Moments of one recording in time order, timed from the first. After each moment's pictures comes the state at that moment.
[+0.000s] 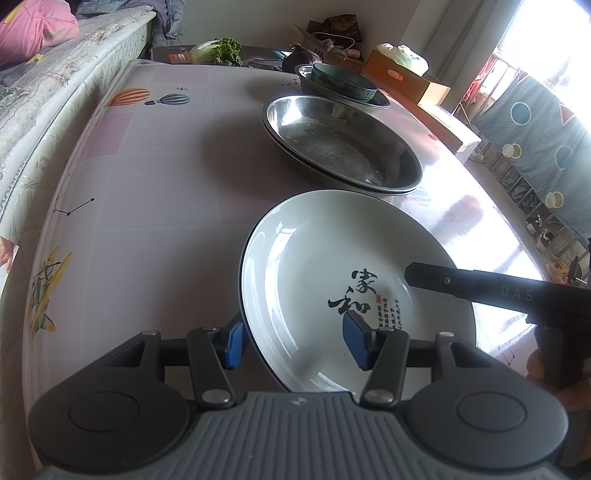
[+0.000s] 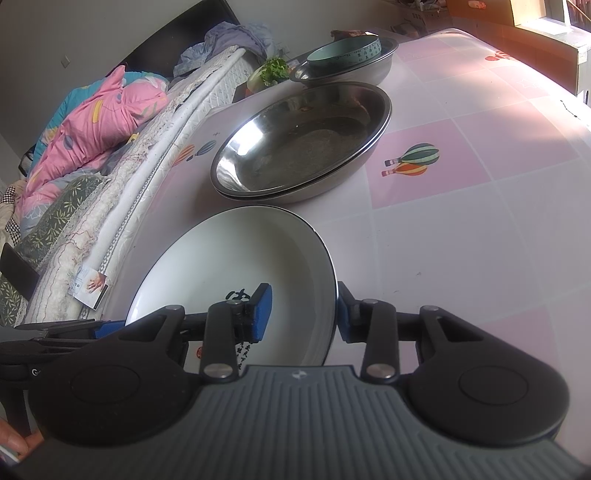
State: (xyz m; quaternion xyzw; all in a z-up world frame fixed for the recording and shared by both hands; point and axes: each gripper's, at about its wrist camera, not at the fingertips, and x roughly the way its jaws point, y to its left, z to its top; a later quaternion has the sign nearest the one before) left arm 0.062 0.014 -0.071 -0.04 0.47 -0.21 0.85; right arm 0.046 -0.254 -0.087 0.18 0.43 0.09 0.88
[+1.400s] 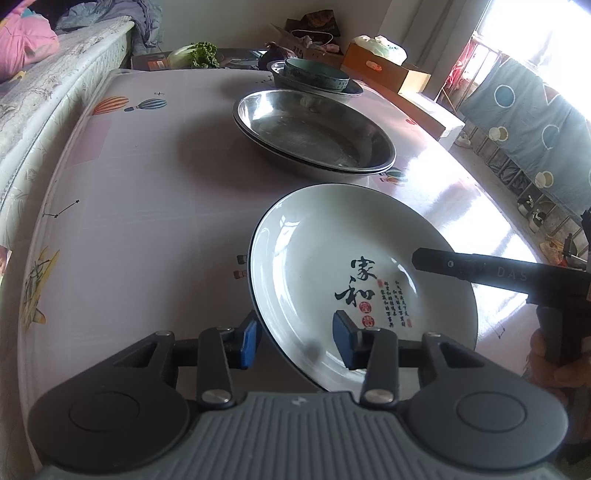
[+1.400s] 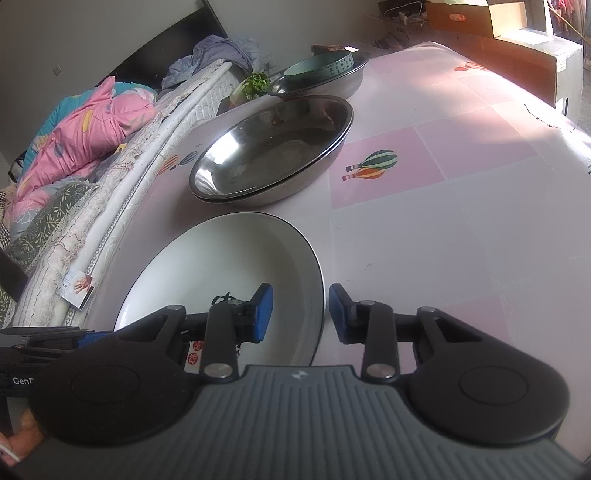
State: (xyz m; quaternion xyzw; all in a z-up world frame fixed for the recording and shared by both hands) left arm 0.043 -0.001 -0.070 0.00 0.46 -0.22 0.86; right arm 0.022 -0.266 -0.088 0.17 0.41 0.06 0.89
